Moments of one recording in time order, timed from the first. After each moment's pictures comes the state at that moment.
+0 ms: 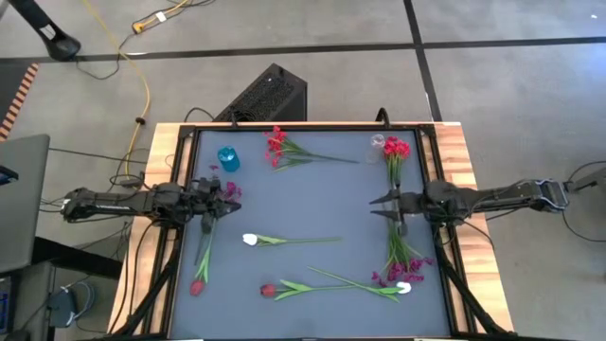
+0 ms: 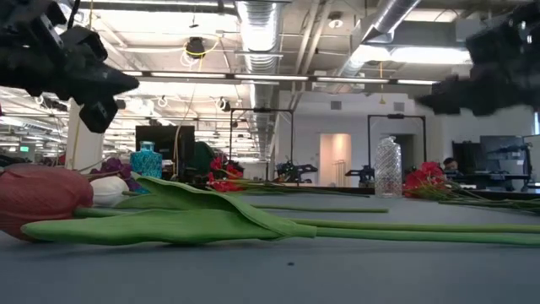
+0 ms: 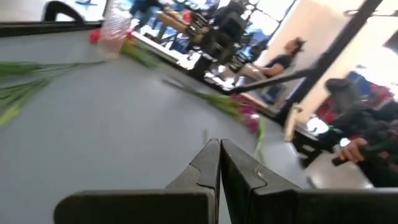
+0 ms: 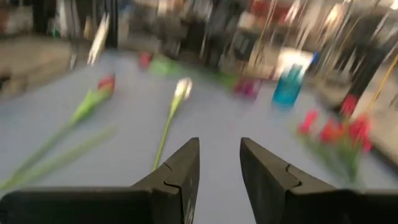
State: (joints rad) left arm 0.00 0.14 0.01 0.10 -0.01 -0.51; right arm -0.01 0.39 0.01 0.32 -0.05 -0.18
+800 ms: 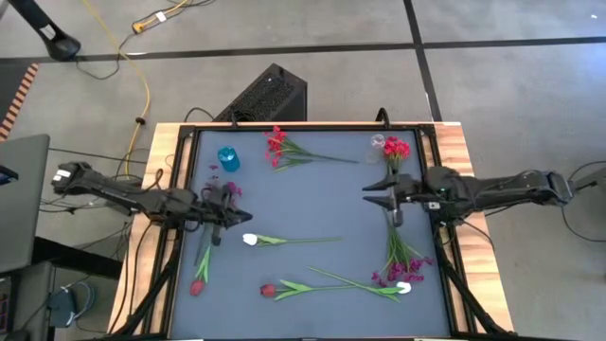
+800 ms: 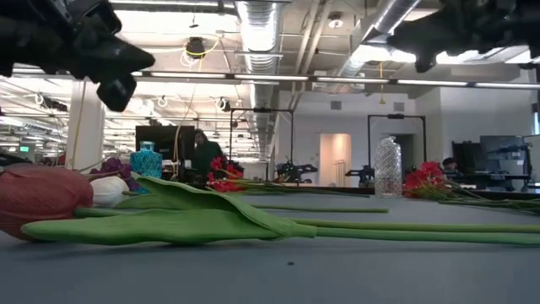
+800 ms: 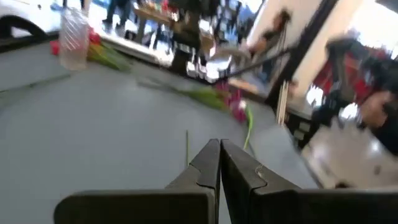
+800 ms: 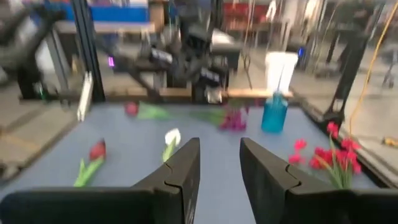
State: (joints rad) left arm -0.20 0.66 0.15 0.40 -0.14 -0.37; right arm 0.00 0.63 0.36 0.19 0.00 -0.03
